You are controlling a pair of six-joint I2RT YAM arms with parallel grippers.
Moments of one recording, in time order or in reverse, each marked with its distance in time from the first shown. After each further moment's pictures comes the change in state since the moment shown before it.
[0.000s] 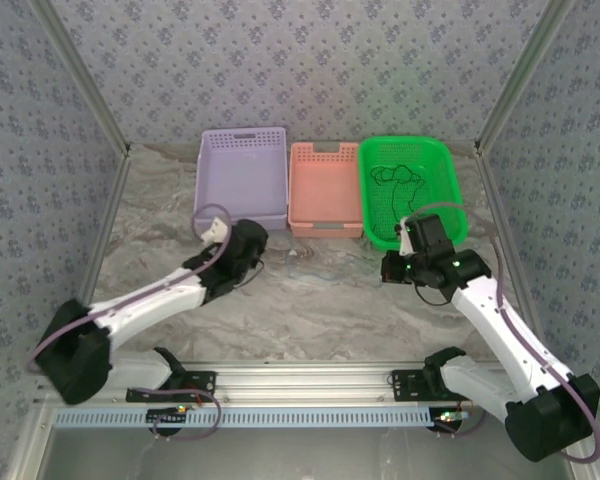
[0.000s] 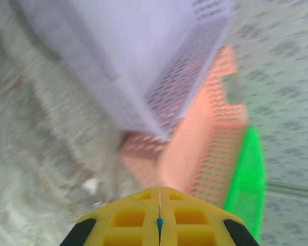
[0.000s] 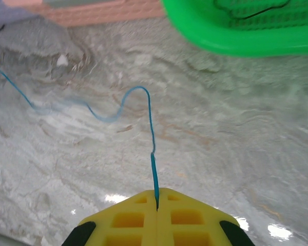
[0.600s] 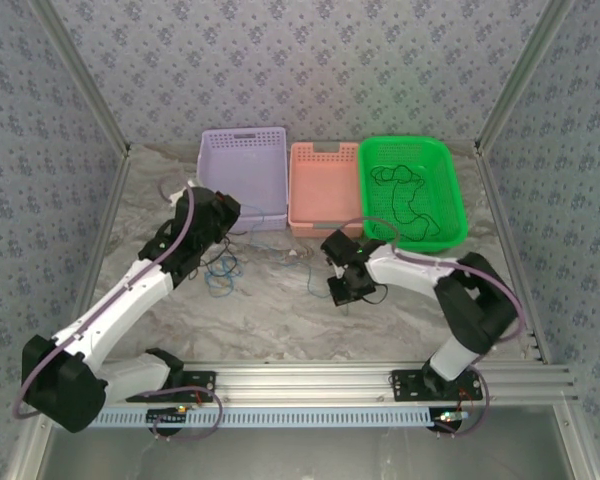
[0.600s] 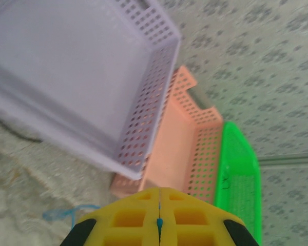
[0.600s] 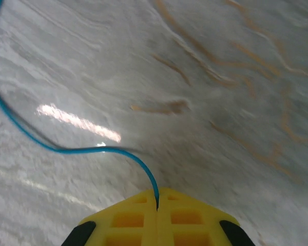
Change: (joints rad) left arm 0.250 -0.085 0.089 -0.118 0.295 0.385; right arm 0.343 0.659 0.081 0.167 0.123 -0.044
